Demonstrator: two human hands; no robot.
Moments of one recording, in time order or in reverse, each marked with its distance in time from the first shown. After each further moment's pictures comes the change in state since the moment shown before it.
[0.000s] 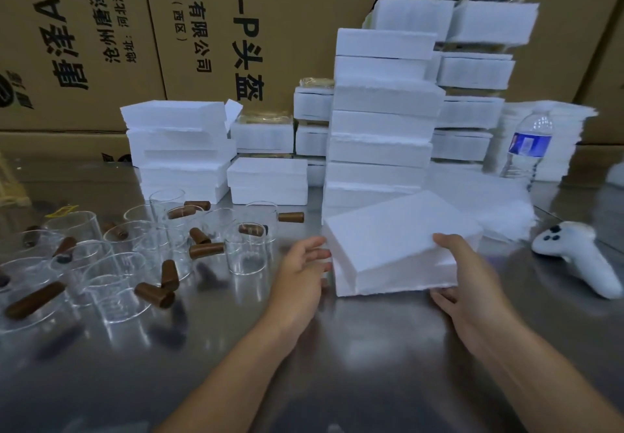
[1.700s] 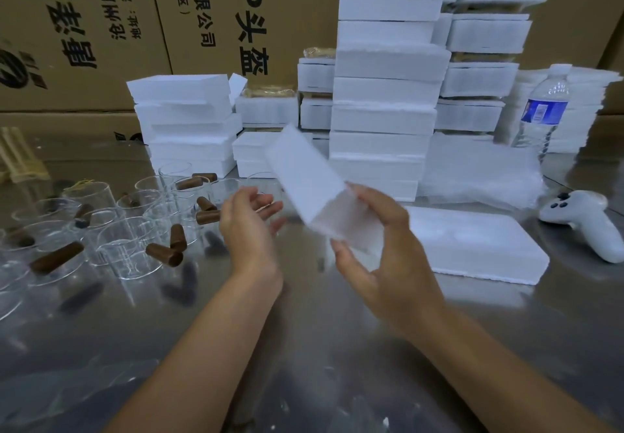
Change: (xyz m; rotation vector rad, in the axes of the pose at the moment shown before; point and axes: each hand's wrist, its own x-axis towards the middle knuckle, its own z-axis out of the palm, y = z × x) left_hand -0.013 0.037 -0.021 -0.460 0.497 0.111; right_hand -0.052 0.031 0.033 -0.543 -0.451 -1.291
